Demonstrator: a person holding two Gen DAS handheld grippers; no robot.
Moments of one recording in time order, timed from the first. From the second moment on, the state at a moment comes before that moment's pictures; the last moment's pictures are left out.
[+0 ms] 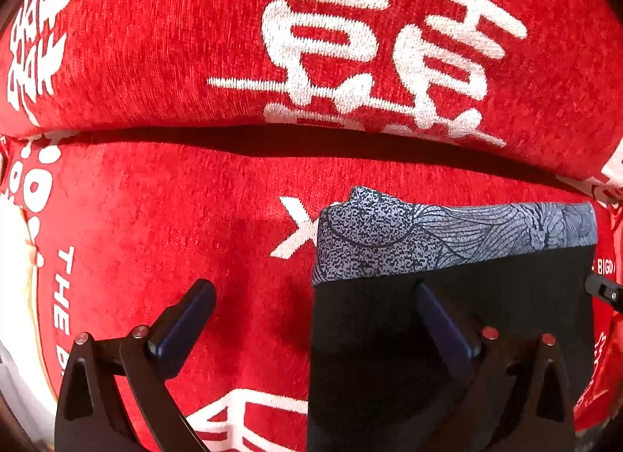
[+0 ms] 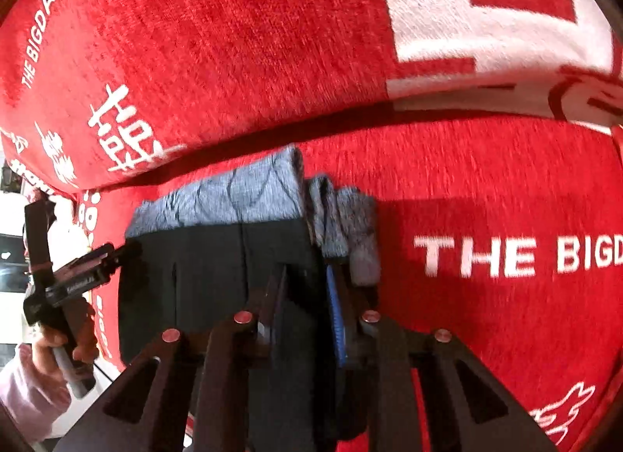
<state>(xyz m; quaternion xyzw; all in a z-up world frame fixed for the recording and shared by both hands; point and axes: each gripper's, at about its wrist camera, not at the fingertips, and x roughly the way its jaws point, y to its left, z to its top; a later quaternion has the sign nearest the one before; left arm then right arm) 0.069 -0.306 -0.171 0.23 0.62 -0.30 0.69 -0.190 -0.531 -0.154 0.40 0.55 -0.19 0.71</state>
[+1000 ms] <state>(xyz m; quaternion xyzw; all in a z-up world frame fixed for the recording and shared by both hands) 0.045 -0.297 -0.157 0.23 0.64 -0.32 0.65 -0.231 -0.518 -0.162 0.47 0.56 -0.18 0.66</state>
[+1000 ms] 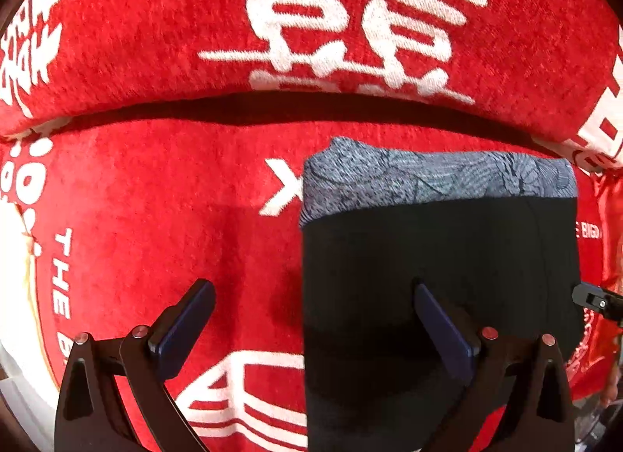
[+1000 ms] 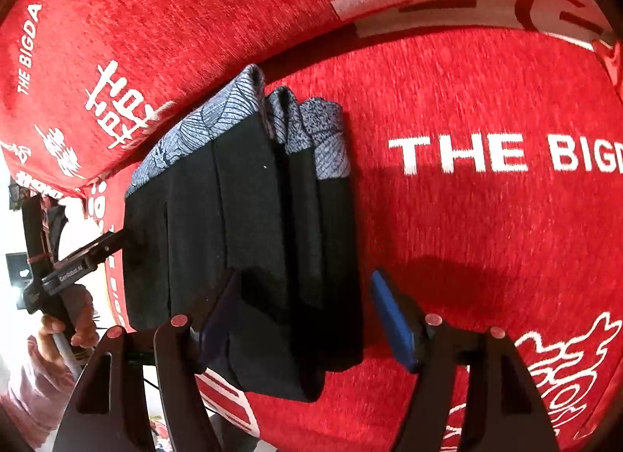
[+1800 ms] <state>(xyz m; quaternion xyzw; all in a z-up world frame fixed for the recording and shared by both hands) 0.035 -0.295 -0.207 0.12 0.70 -0.44 0.55 -0.235 -0.550 -0.217 0.59 0.47 -0.03 0.66</state>
